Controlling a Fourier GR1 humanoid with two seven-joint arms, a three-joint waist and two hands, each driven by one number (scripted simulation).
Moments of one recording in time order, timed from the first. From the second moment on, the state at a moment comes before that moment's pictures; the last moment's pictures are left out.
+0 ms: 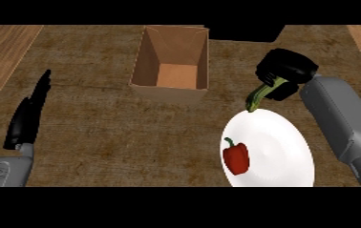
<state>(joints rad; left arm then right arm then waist) -0.15 0.42 0.03 -1.33 -0.15 0.17 0.07 -0.80 -0.43 0.19 -0.66 0.98 0.08 -0.82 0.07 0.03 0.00</state>
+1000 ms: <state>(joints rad) -0.13 0.42 0.07 -1.30 -0.16 0.16 0.05 -1.23 -0.33 -0.05 -0.38 0.79 0.10 -0.99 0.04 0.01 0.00</state>
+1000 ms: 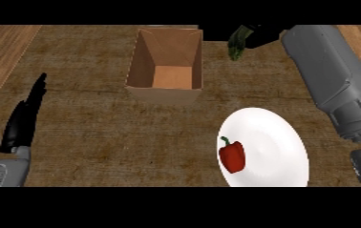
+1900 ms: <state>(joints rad) -0.14 0.40 0.08 -1.31 -0.18 0.14 0.07 -1.45 -0.03 -0.09 -0.26 0.67 0.21 -0.62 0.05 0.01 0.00</state>
